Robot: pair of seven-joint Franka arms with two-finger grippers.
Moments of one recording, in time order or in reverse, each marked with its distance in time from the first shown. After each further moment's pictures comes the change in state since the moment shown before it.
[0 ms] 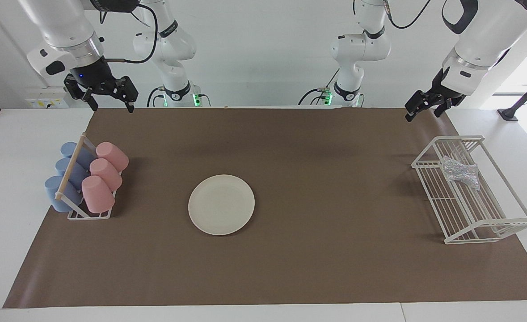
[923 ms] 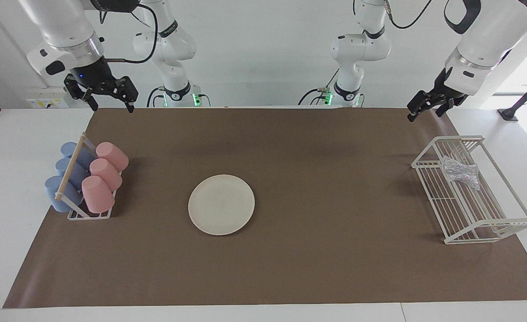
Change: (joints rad) left arm 0.020 0.000 0.002 0.000 0.000 0.000 0.000; right arm 0.011 0.000 0.004 0.000 0.000 0.000 0.108
